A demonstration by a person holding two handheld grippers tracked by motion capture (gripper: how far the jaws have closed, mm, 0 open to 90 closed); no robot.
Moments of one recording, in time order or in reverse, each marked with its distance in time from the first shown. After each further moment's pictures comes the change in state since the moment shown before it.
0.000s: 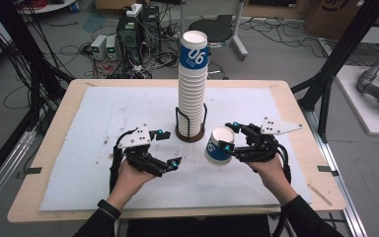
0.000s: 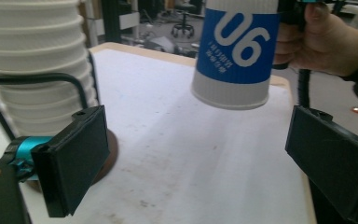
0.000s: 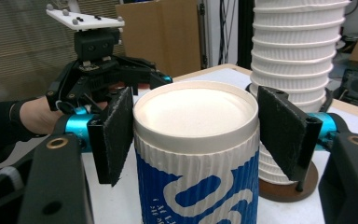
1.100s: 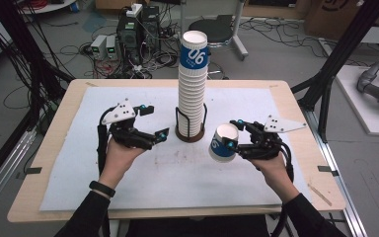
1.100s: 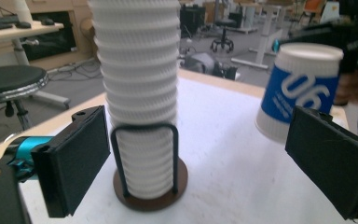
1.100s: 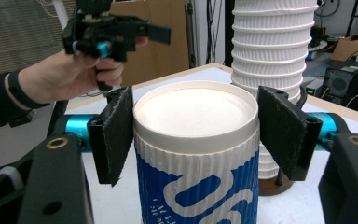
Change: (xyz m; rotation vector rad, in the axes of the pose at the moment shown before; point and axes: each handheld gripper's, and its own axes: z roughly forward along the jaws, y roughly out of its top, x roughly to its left) left arm 0.035 0.037 -0.033 -0.046 0.195 0.027; right arm -0.006 0.001 -0.008 0.004 -0.062 -0.006
